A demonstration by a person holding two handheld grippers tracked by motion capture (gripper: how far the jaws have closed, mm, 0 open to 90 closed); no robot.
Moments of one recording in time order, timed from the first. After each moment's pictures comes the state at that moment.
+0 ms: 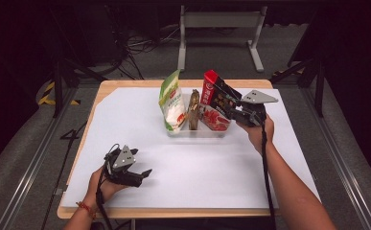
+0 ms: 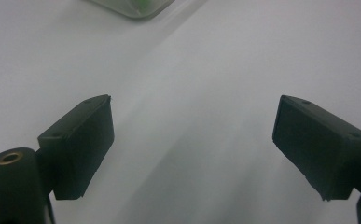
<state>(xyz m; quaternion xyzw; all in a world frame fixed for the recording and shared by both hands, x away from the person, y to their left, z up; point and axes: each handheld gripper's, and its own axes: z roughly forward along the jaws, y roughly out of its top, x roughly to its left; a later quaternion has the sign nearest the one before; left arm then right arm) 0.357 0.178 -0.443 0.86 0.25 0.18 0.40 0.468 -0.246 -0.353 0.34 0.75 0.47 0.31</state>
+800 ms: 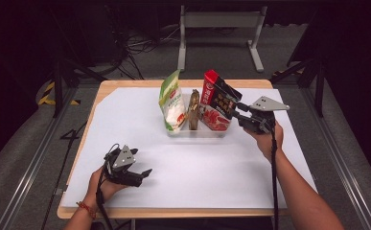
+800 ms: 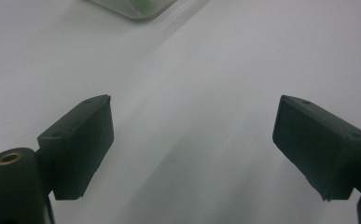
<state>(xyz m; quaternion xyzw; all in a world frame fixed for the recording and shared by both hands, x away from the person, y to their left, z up) 0.357 0.178 -0.442 0.86 0.25 0.18 0.40 0.440 -0.264 -0.350 0.33 0.75 0.48 0.31</state>
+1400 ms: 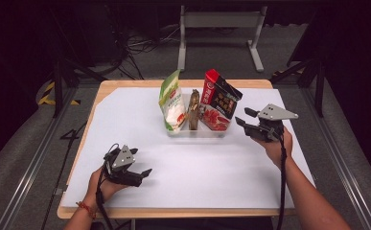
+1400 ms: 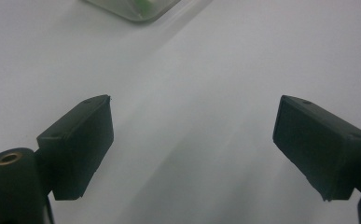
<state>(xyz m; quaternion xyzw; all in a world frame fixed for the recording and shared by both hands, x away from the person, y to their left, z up) 0.357 0.179 -0.442 0.86 0.25 0.18 0.40 0.418 -0.282 -0.354 0.31 0.77 0.46 0.32</state>
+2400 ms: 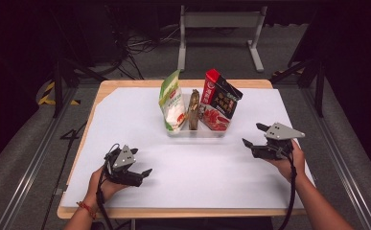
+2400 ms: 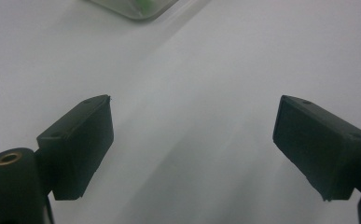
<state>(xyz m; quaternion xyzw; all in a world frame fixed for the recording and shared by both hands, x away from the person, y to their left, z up) 0.357 0.177 -0.442 0.86 0.25 0.18 0.40 0.382 -0.305 -0.382 0.29 0.80 0.42 0.32</state>
